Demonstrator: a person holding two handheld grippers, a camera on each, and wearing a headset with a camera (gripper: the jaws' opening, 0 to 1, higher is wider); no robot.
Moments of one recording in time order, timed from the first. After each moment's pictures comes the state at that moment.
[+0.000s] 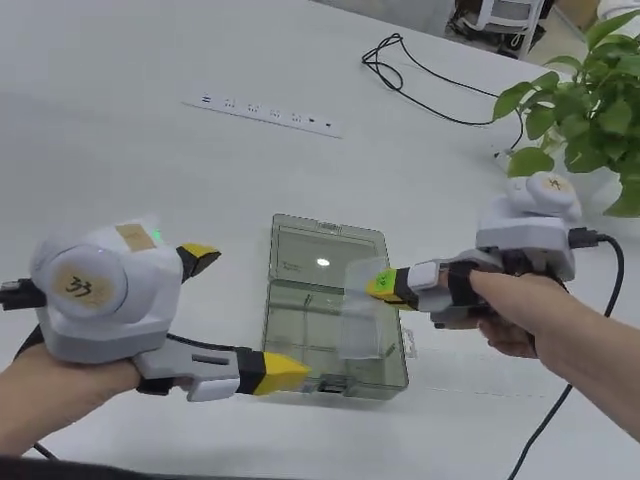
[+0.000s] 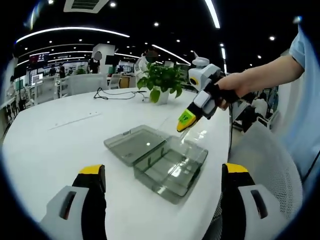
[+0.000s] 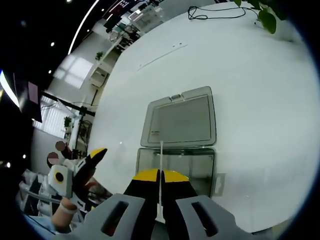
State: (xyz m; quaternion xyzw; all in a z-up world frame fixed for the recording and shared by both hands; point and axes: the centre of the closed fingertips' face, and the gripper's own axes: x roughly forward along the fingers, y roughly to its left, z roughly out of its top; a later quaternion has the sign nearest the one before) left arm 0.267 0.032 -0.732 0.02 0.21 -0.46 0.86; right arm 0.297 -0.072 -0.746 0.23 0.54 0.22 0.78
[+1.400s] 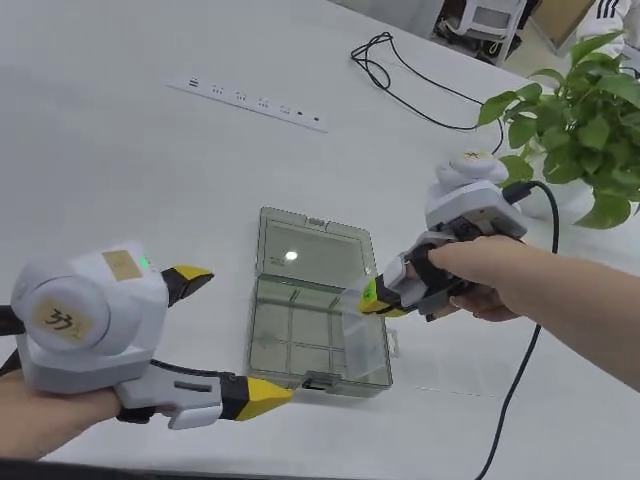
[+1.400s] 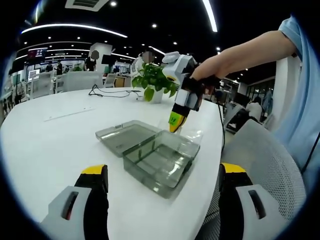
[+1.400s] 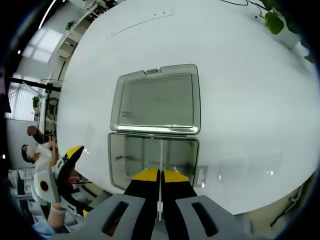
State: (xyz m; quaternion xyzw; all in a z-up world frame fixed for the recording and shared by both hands) left arm 0.246 0.029 -0.752 -0.01 0.21 -0.48 0.85; right arm 0.296 -0.093 -0.783 0.11 0.67 0.14 0.72
